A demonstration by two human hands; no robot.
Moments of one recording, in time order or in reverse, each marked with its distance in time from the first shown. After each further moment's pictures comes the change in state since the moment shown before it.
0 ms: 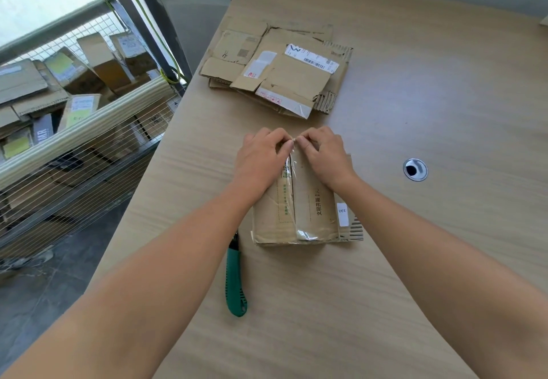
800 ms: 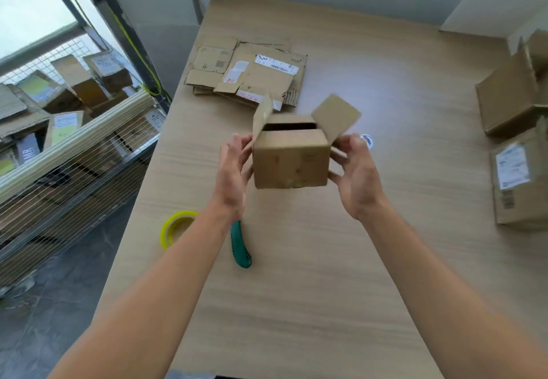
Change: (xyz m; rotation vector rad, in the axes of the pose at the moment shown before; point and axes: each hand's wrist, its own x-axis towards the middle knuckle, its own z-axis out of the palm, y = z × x) left_hand -0.136 0.029 -0.083 -1.316 -0.097 -0.282; right_hand -0.178 -0.061 -0.071 1.017 0.266 0.271
